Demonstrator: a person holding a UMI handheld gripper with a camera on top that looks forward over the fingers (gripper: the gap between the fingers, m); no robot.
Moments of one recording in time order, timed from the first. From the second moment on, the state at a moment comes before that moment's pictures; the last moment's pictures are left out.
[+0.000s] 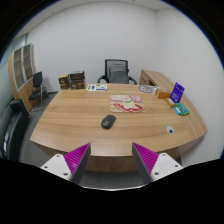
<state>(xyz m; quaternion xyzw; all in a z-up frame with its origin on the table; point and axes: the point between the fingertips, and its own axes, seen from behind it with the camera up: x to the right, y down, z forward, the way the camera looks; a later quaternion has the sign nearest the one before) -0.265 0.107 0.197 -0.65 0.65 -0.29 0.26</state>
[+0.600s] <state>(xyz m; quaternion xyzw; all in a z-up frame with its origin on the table) -0.178 0.135 0.105 -0.66 0.62 -0.31 0.29</state>
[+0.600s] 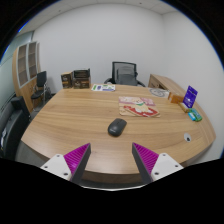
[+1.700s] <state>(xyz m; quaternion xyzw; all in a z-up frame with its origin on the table) 0.020 0.133 -0.017 -0.64 0.64 -0.30 0.29</state>
